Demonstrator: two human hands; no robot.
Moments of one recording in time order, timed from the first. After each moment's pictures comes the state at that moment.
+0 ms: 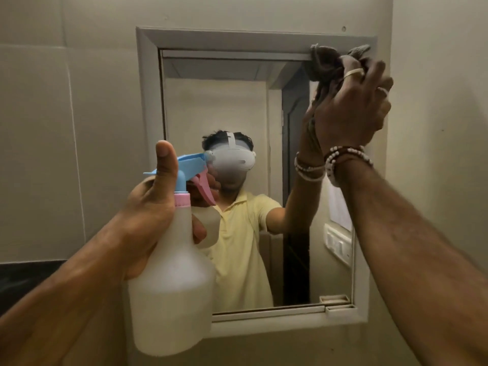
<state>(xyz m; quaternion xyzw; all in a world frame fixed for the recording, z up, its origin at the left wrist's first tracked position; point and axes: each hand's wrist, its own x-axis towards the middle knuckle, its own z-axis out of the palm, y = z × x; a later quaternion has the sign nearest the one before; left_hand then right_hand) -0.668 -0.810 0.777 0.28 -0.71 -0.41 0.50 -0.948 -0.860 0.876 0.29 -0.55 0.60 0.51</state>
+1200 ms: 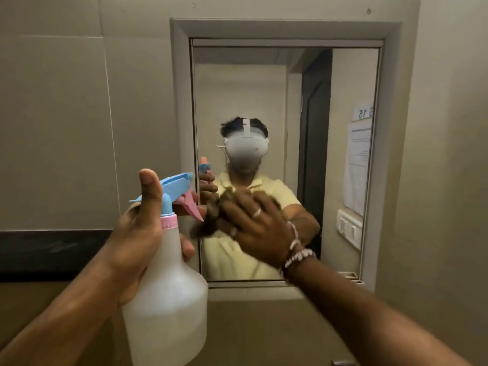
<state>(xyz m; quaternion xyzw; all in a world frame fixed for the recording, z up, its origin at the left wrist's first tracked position) -0.625 -0.780 0.731 0.36 -0.62 -0.44 0.54 -0.851 -0.897 0.668 0.70 -0.28 0.28 0.60</state>
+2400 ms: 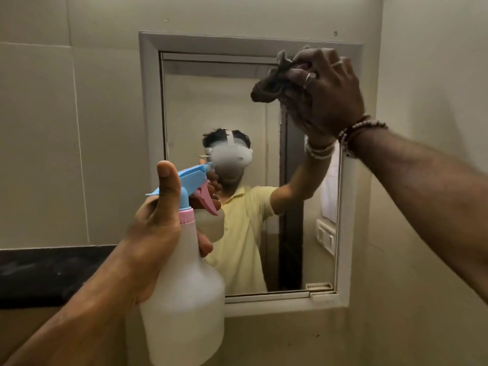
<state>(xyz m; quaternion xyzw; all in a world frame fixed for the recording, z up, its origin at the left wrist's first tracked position) -0.674 -0.781 0.739 0.27 -0.68 -0.43 0.52 -0.984 -0.846 0.913 0.56 -0.40 0.33 0.65</state>
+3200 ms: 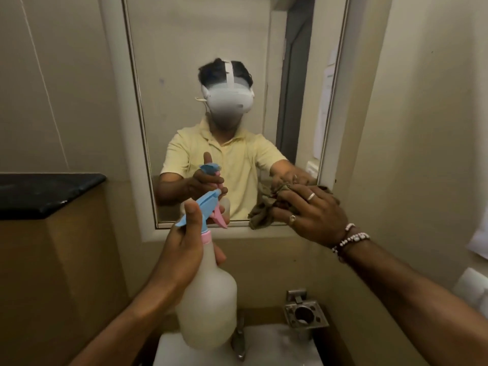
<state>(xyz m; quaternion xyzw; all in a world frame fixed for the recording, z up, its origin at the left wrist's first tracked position) -0.731 -0.777 0.608 0.40 -0.64 -0.44 0.49 -1.016 -0.809 0.603 0.73 -0.32 0.20 0.57</state>
